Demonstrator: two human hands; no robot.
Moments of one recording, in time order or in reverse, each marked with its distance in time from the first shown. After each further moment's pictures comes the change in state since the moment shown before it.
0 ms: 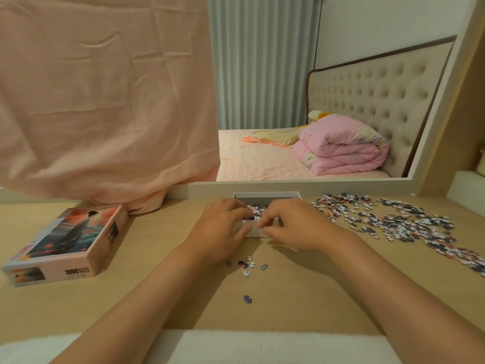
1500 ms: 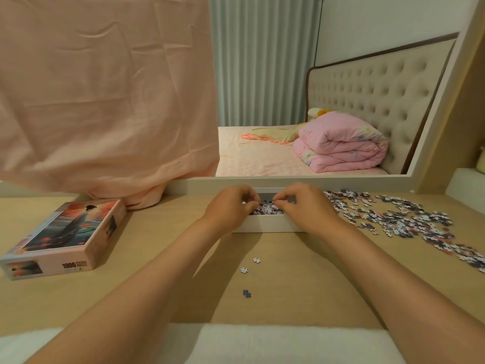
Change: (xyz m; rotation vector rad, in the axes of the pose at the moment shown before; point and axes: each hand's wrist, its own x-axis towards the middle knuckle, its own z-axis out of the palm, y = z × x) left_hand 0.044 0.011 0.002 -0.379 -0.053 -0.273; right_hand 0.014 0.031 0.009 0.120 0.276 0.266
